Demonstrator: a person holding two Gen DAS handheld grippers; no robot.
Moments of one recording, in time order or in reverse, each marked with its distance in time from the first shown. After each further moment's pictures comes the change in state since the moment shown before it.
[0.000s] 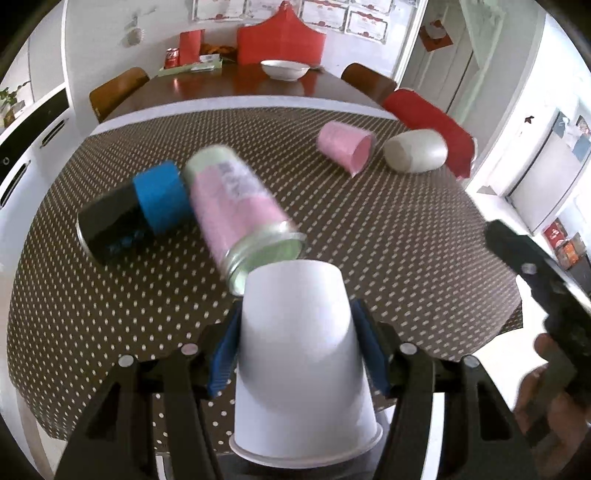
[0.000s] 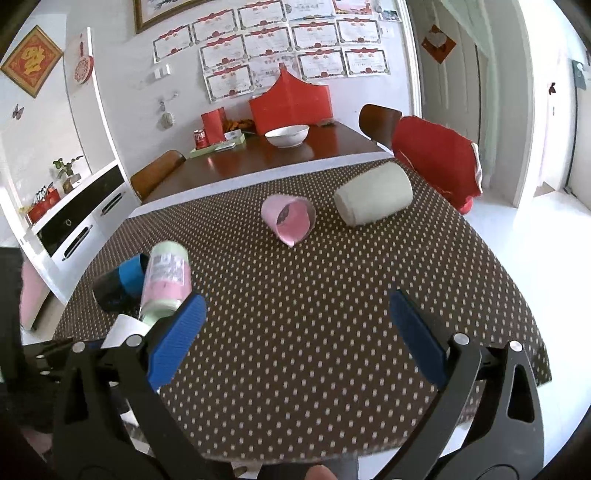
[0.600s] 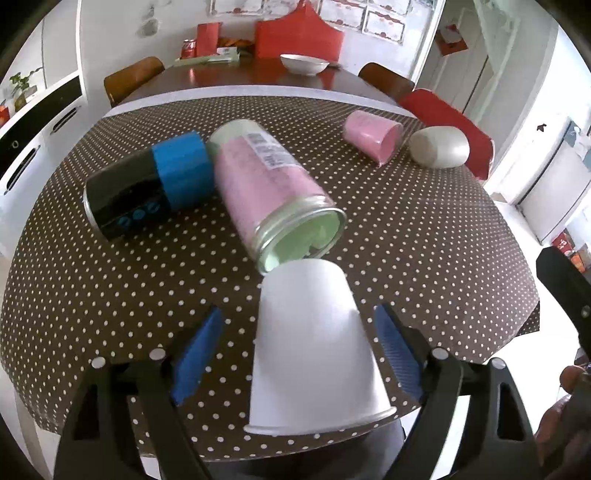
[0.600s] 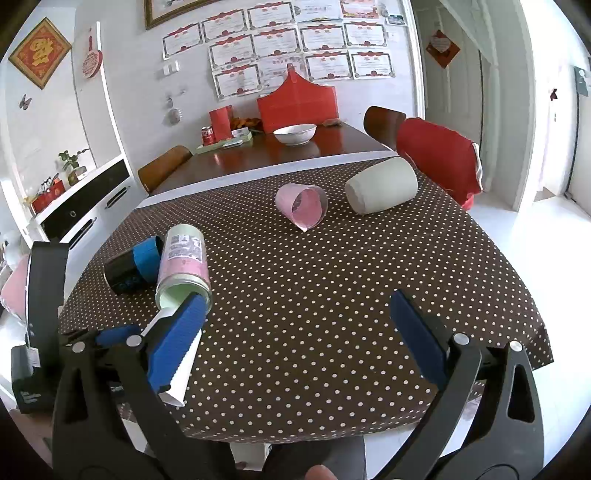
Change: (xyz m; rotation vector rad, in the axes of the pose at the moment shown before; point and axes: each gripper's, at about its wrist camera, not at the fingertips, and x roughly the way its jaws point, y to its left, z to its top) left arm 0.013 0.017 -0.011 -0.044 -0.006 0.024; right arm -0.014 0.021 -0.017 -0.027 -0.010 0.007
